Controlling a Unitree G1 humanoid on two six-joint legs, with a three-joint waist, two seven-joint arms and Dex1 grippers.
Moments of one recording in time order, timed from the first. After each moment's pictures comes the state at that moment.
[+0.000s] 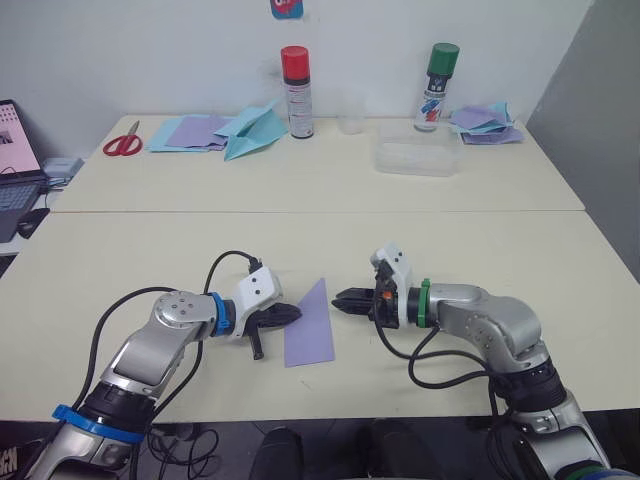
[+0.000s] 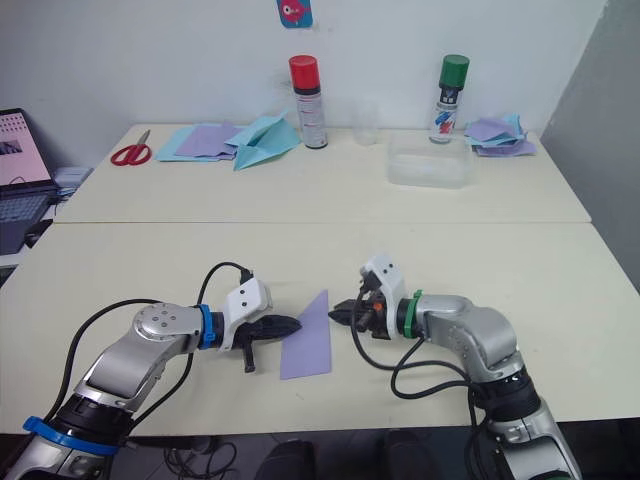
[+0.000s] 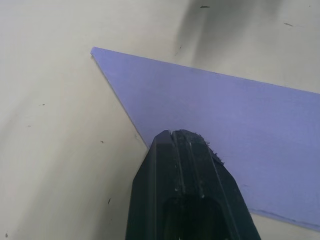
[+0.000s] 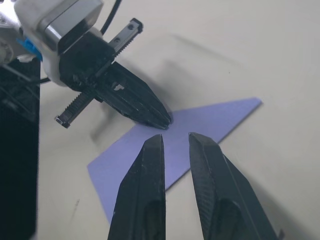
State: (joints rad) left arm -0.26 0.73 -0.21 -0.07 -0.21 0.40 -1.01; right arm -0.45 -0.34 0.29 -0.20 0.43 0.82 0.74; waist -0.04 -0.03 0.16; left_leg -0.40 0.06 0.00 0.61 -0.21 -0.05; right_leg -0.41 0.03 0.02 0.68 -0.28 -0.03
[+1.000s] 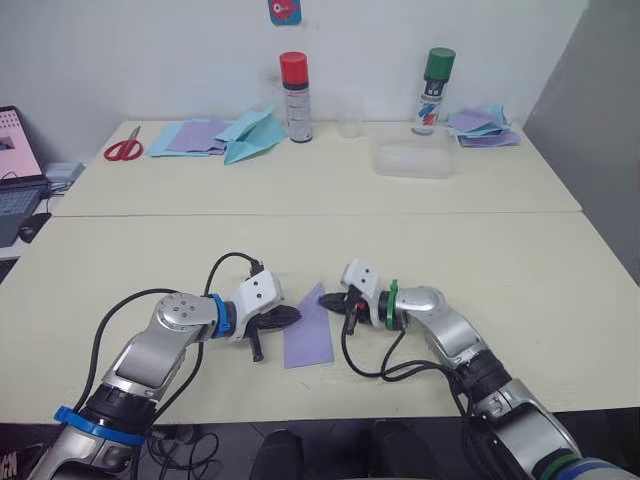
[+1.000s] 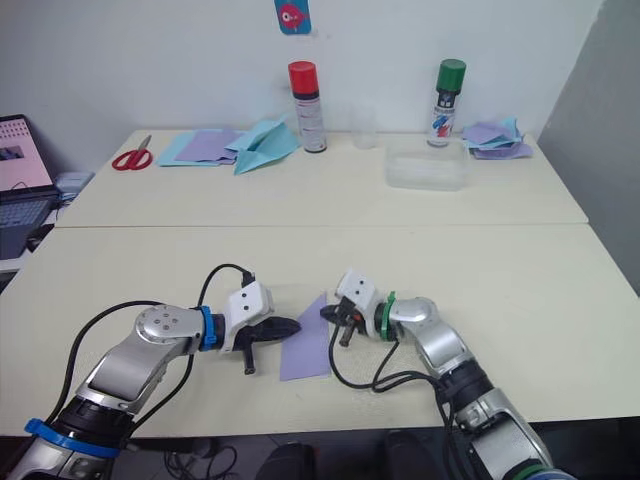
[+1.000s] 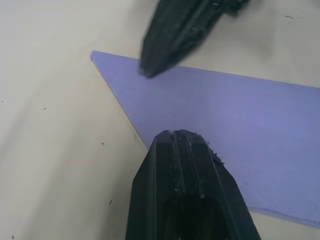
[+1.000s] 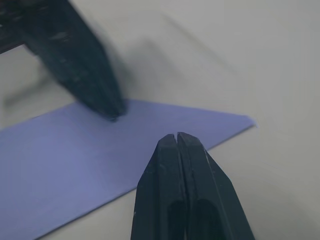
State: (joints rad) left arm -0.25 0.73 -0.22 -0.07 -0.17 0.37 -1.01; right arm -0.50 -0.22 0.44 0.24 0.10 0.30 0.87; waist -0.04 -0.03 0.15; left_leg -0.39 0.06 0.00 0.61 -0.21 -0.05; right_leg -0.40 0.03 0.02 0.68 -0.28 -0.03
